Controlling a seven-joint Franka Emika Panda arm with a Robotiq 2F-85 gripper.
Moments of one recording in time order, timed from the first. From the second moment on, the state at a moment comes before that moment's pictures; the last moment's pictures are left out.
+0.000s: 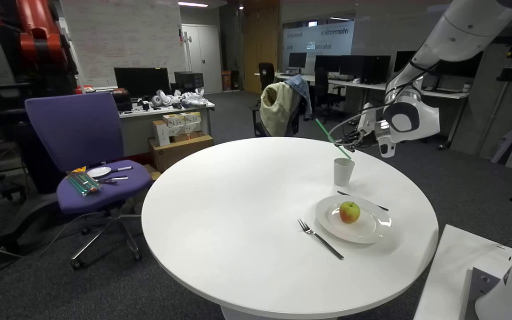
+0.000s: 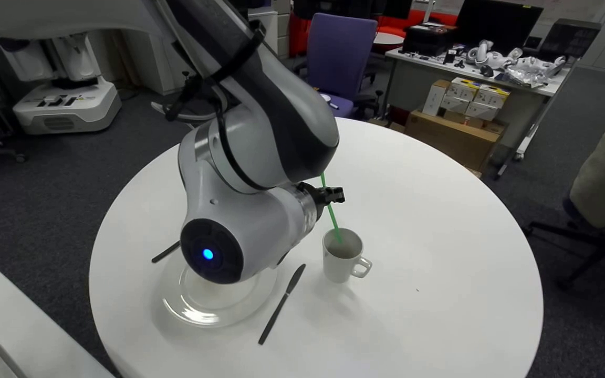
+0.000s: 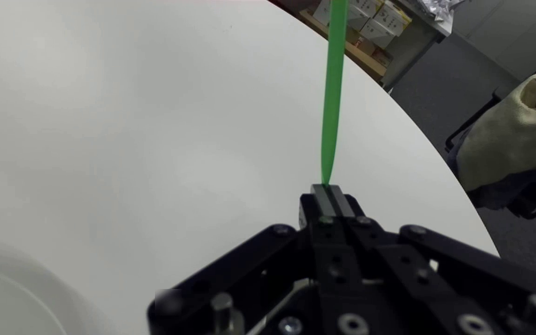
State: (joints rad) arm -0.29 0.24 -0.32 -2.31 2.13 2.41 0.12
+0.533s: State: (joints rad) arm -0.34 0.26 -0.33 -2.31 2.08 2.19 0.17
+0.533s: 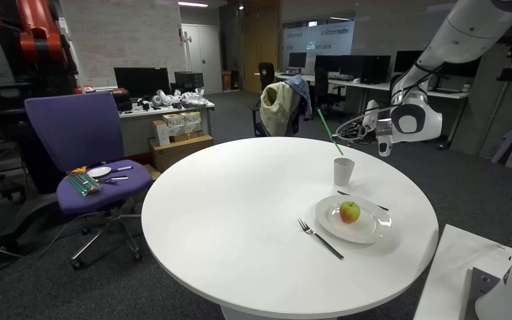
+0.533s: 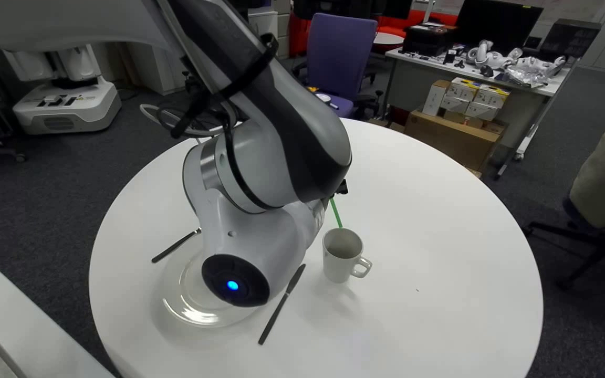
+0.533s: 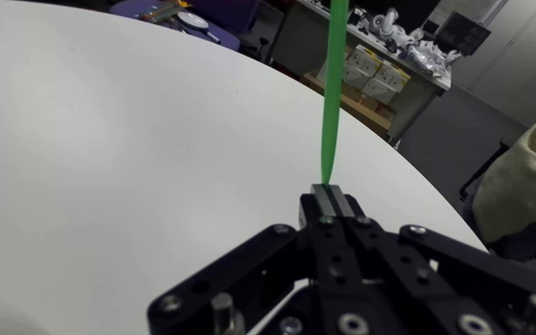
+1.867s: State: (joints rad) arm -0.37 0.46 -0.34 -2.16 2.02 2.09 0.43
